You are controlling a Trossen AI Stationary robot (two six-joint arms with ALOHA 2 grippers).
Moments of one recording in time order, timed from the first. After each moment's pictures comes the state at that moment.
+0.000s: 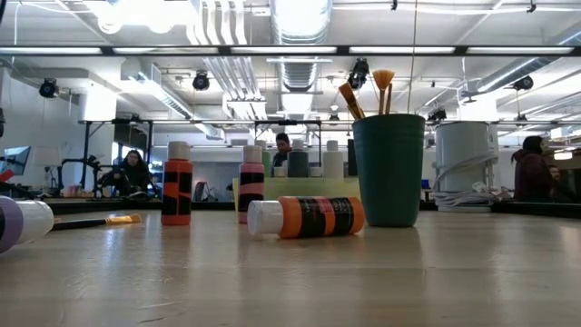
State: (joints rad) left arm 0.16 1.35 1.53 -0.42 0.28 -0.08; right arm 0.04 1.46 1.52 0.03 0.18 0.22
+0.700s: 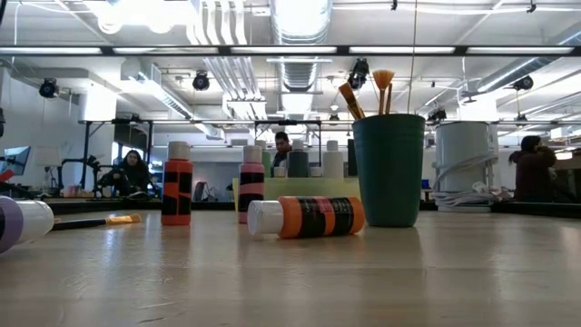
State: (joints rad) left arm 0.16 1.35 1.53 -0.32 0.29 -0.10; right arm 0.04 1.46 1.52 0.04 0.17 0.21
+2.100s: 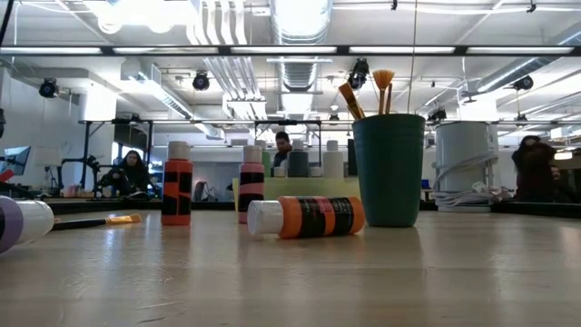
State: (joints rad) left arm 0.16 1.38 1.53 -0.30 0.37 -0.09; right arm 0.04 1.44 1.52 0.03 0.17 0.21
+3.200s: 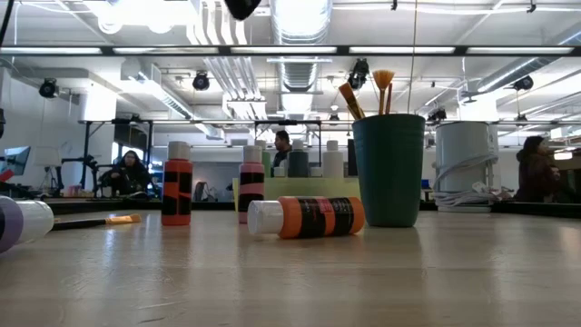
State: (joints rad) left arm 0.16 1.38 1.53 -0.64 0.39 -0.09; right arm 0.01 1.51 1.96 -0.76 0.19 0.38
